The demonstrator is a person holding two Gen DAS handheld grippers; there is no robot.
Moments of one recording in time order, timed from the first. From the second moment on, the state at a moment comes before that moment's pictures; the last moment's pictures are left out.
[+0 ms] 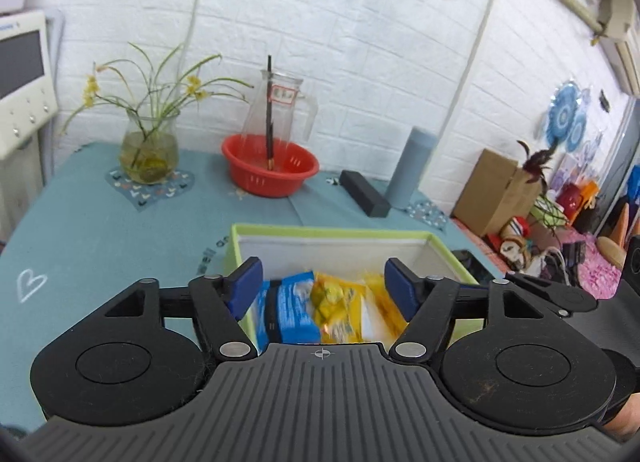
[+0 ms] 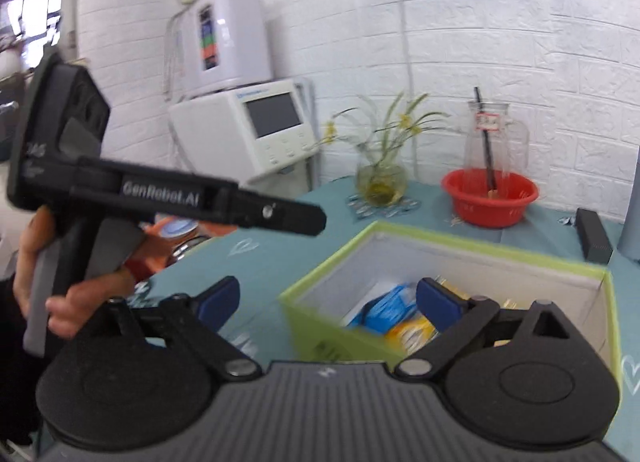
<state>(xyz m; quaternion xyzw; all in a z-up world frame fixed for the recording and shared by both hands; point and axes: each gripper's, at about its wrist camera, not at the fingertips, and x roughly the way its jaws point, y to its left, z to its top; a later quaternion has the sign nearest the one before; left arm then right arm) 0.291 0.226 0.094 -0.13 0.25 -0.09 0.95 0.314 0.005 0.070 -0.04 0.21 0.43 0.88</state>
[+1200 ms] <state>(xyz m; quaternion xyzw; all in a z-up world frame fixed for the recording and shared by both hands) 0.126 0.195 -0.013 -0.26 0.36 -0.08 0.90 0.159 0.004 -0.023 -0.08 0.31 0.43 0.85</state>
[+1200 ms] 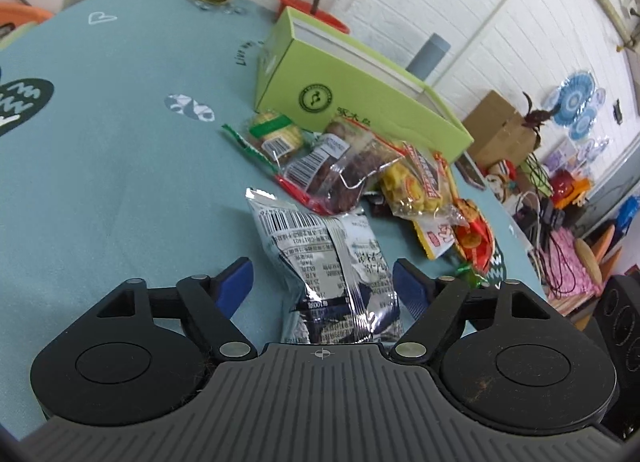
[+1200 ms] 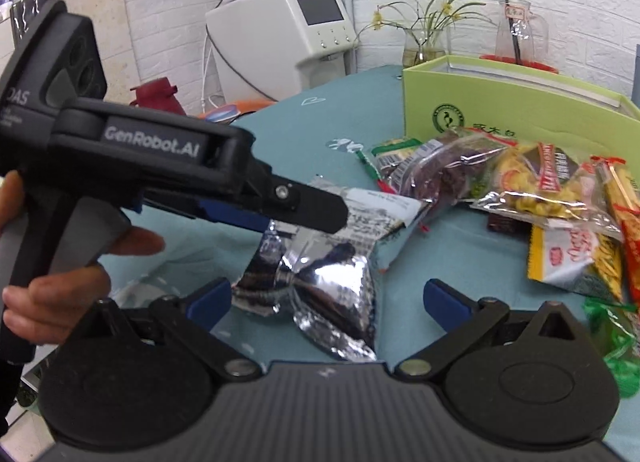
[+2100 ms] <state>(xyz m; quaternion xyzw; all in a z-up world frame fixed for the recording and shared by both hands) 0.320 0.196 0.086 -0.21 0.29 -0.15 0.92 0.342 0.029 0.075 -0.09 0.22 0.40 0.89</state>
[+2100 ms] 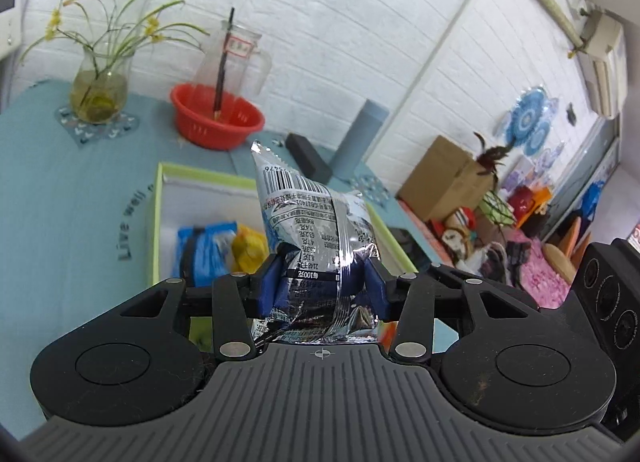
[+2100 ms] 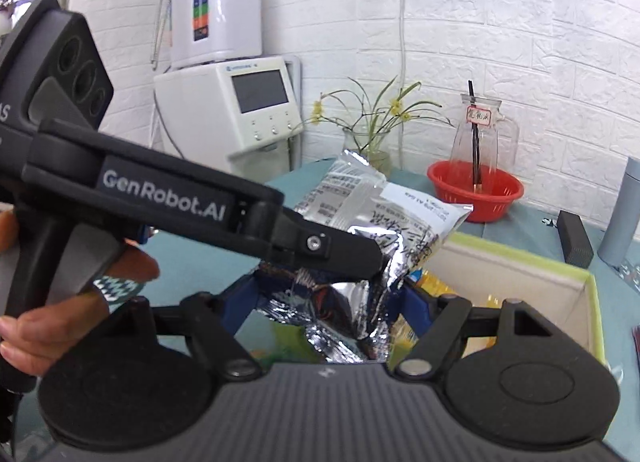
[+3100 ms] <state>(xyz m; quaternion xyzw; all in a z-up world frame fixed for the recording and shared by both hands) 0.200 0.107 0.009 -0.22 0.35 -0.21 0.89 0.182 -0.163 -0.007 0.06 0.30 0.25 0.92</state>
